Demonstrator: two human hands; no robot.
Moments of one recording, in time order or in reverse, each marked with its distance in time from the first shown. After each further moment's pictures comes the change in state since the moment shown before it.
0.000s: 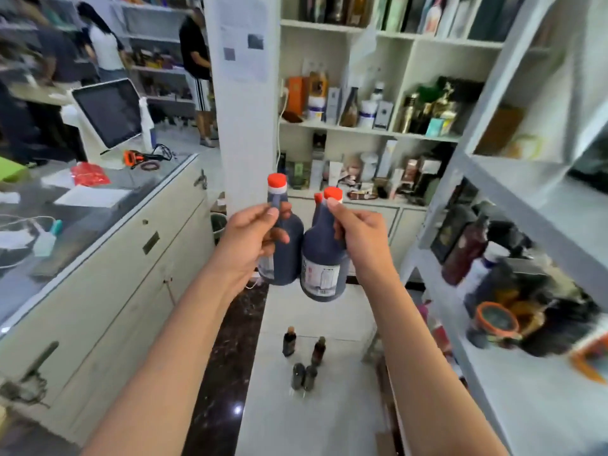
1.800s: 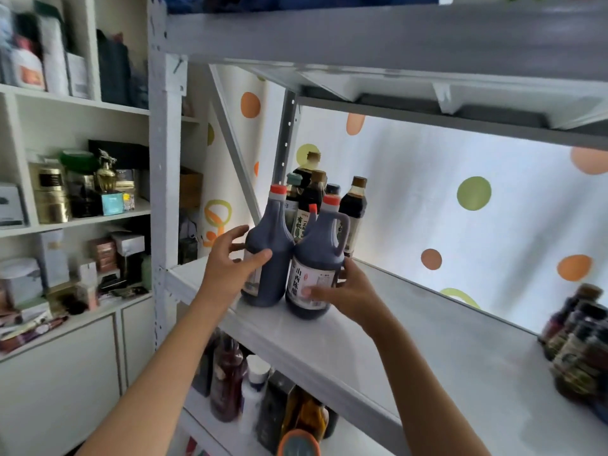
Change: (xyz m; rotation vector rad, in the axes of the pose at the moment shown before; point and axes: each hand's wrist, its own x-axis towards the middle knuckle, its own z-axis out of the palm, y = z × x) left_hand 0.282 -0.073 0.475 -0.036 -0.797 0.184; right_hand 0.155 -0.039 -0.387 -0.515 0.806 0.176
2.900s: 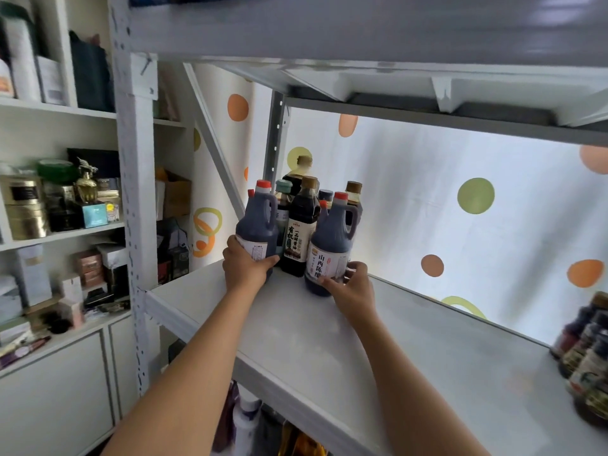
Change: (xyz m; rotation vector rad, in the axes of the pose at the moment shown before) left_hand 0.097 -0.066 0.070 0.372 0.176 -0.150; right_hand 0.088 0.055 -0.003 -0.188 0.373 0.049
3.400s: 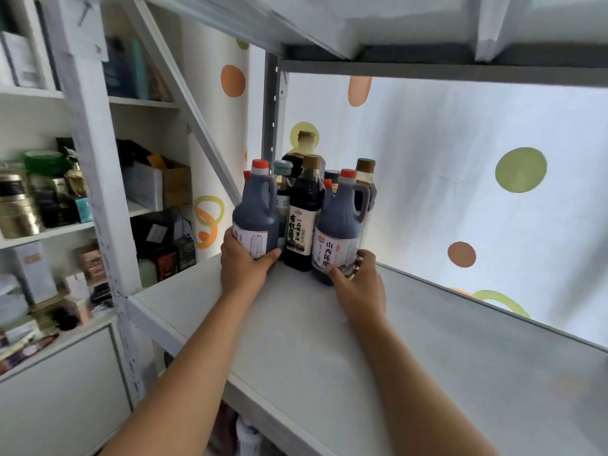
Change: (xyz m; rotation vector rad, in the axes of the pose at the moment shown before) left_hand 0.021 -0.025 0.020 -0.040 0.011 0.096; right_hand 0.022 0.013 0.025 -0.062 0.073 -0.026
